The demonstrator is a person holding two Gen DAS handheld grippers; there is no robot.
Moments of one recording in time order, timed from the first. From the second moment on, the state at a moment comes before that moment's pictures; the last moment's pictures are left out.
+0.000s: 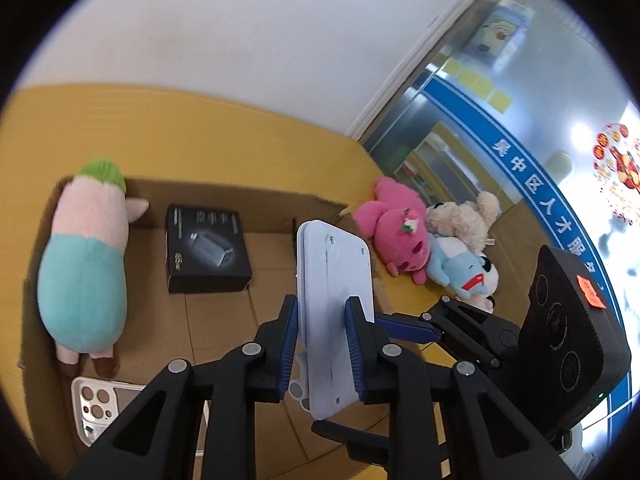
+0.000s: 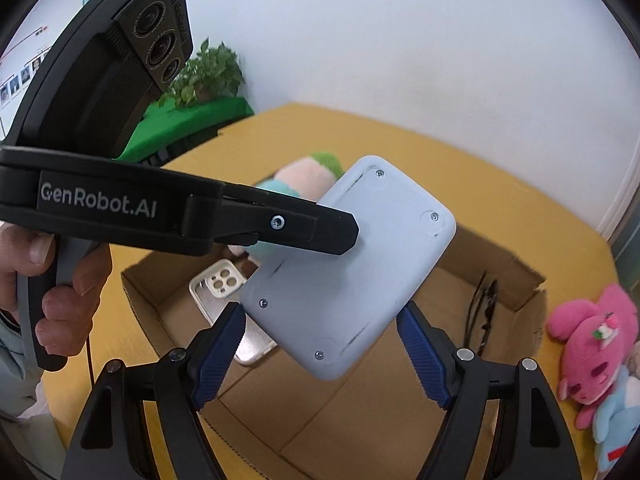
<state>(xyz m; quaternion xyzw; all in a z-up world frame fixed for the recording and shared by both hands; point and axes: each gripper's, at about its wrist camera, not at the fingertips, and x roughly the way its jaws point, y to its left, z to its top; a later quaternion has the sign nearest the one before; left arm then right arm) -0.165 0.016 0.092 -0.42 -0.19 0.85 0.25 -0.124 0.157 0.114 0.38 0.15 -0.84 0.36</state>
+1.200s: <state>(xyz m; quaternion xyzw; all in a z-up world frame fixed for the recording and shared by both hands) -0.058 0.008 0.108 -0.29 0.01 0.96 0.05 -0.088 0.198 0.078 0.40 0.06 -0.89 0.22</state>
